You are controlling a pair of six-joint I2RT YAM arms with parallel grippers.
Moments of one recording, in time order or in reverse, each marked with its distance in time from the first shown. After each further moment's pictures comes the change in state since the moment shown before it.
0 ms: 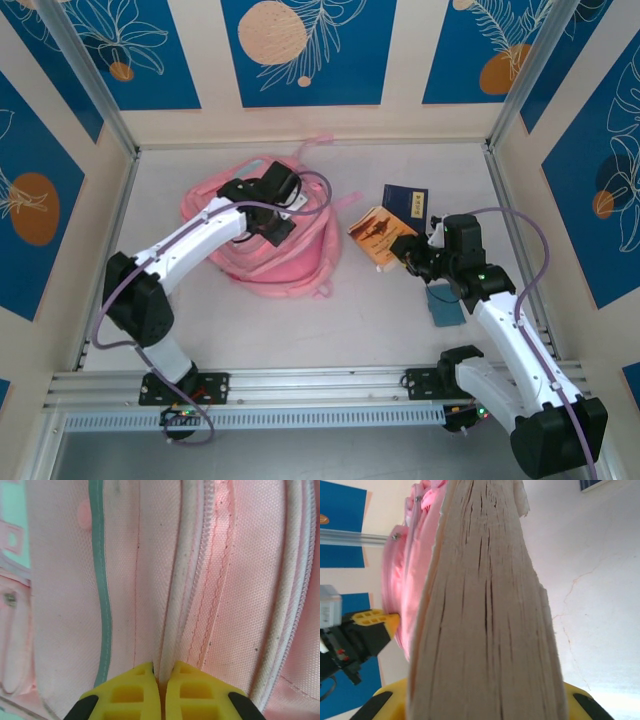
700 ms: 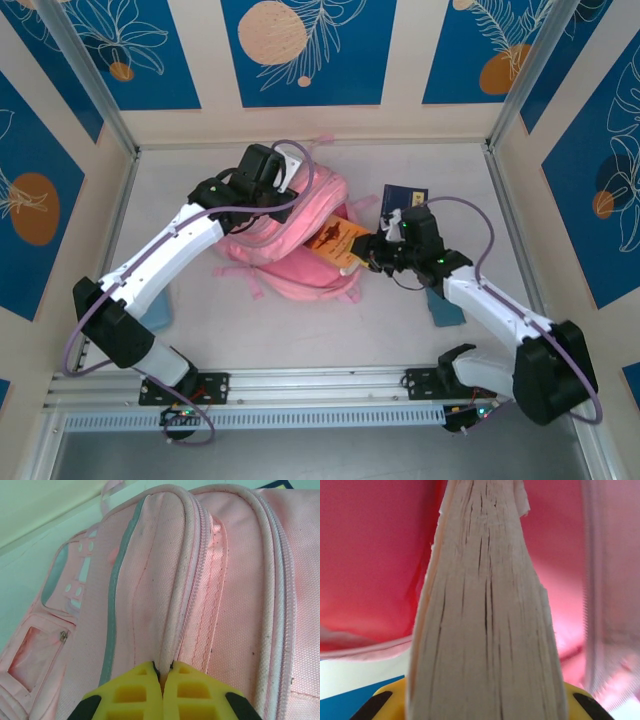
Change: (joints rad) left arm -0.004 -0.142 0.026 0.208 0.061 -0.181; right arm 0.233 0.320 -0.023 0.380 -0.116 0.086
